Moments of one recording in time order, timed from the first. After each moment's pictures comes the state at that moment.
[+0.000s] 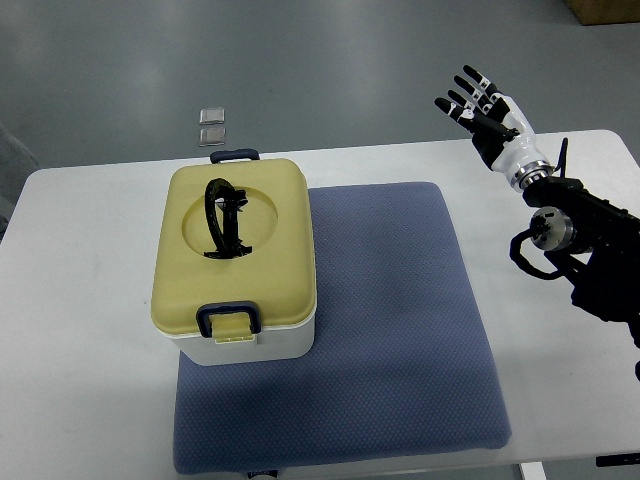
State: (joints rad) left arm -0.01 0.00 -0.02 -0.18 0.01 -0.01 0.06; right arm 0.89 -0.22 0.52 0.50 -0.04 0.21 0.47
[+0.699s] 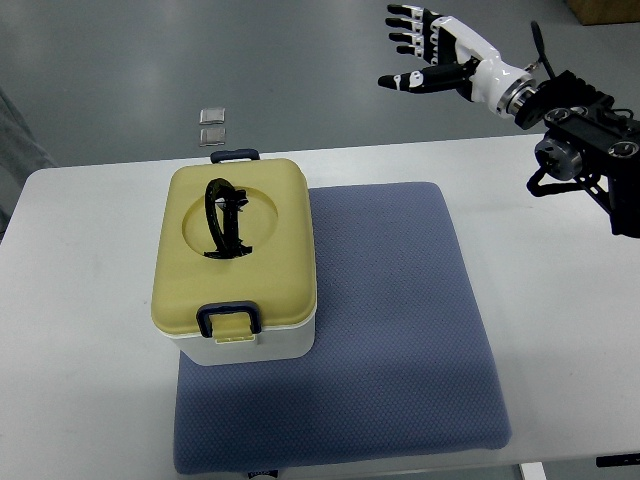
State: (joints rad) left arm -0.01 0.00 -0.02 -0.18 0.01 -0.01 0.06; right arm 1.16 -0.31 0.25 0.63 -0.55 0.22 0.48
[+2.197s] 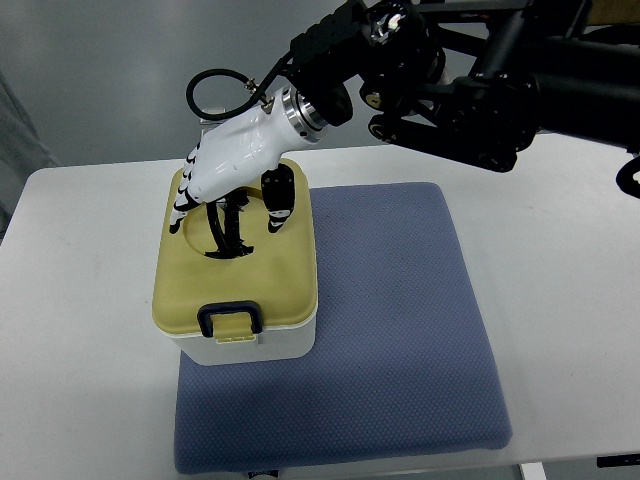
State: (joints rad) left arm -0.01 0.00 -0.02 -0.18 0.01 -0.01 0.06; right arm 1.67 -0.07 -0.05 0.98 -1.69 0.36 0.61
